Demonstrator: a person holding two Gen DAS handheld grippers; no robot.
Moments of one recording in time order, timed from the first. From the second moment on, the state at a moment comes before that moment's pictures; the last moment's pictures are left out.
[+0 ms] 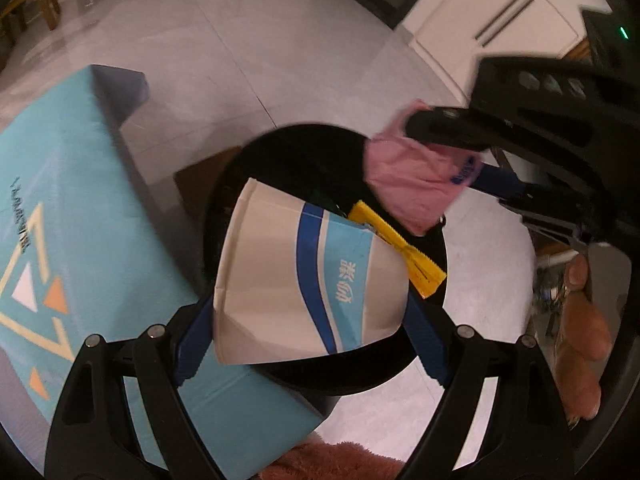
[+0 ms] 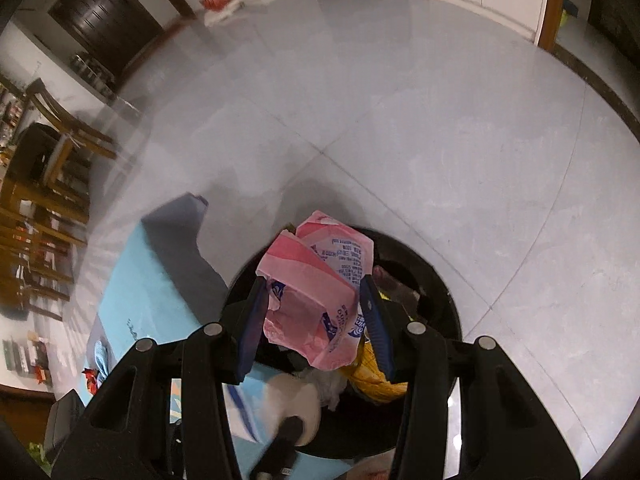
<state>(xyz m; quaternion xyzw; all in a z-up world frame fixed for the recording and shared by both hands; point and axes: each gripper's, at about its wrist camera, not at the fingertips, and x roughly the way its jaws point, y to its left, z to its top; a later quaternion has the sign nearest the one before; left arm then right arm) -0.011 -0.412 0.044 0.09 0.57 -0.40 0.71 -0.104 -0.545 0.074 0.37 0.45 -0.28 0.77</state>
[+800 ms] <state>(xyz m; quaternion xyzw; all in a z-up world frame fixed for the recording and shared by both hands) -0.006 -0.436 0.018 0.13 0.61 -0.39 0.68 -0.098 -0.568 0.029 0.37 0.52 -0.29 0.71</state>
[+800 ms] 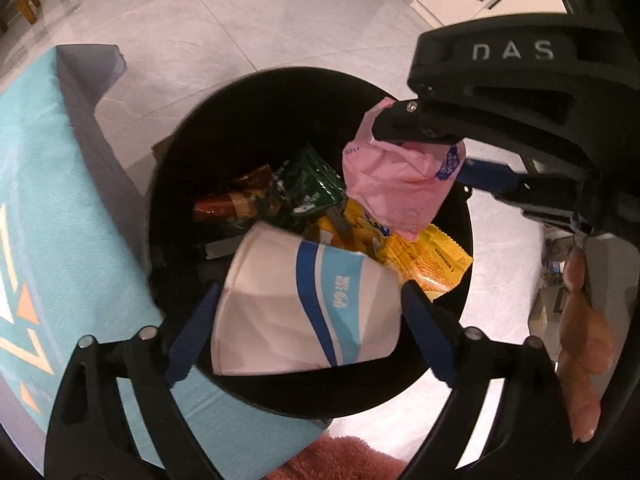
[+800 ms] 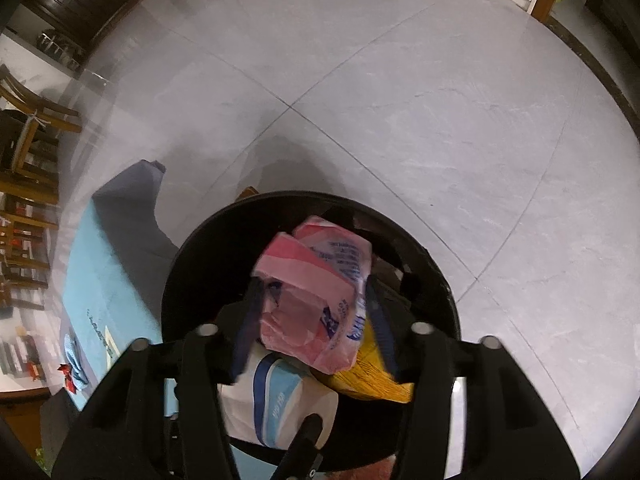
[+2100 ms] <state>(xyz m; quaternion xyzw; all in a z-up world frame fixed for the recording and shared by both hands) 0.110 0.031 0.127 -0.18 0.46 -0.07 0.87 -0.004 -0.332 0.139 0.18 0.38 -0.21 0.88</state>
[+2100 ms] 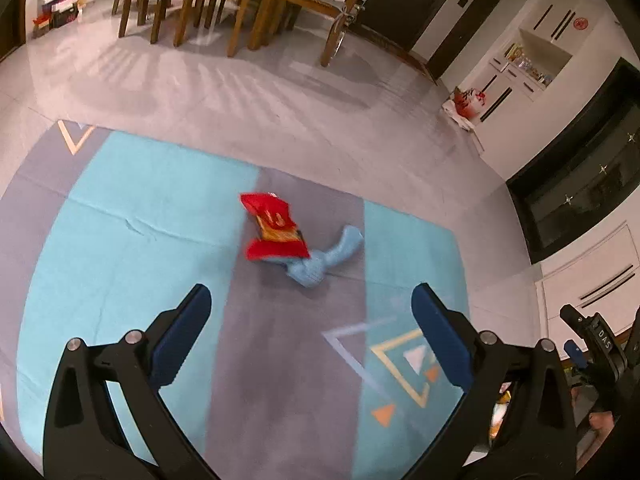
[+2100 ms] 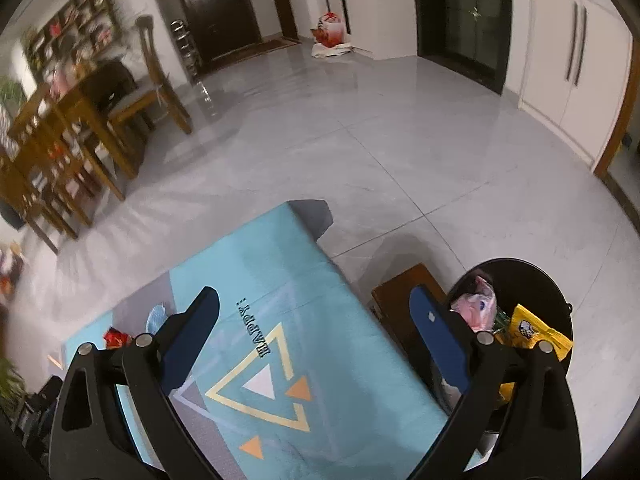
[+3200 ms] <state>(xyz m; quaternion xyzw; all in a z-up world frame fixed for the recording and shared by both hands) 0.164 0.135 0.059 -0.31 0.47 0.03 0.83 0.149 -0.143 0.018 0.15 0.58 0.00 0.80</state>
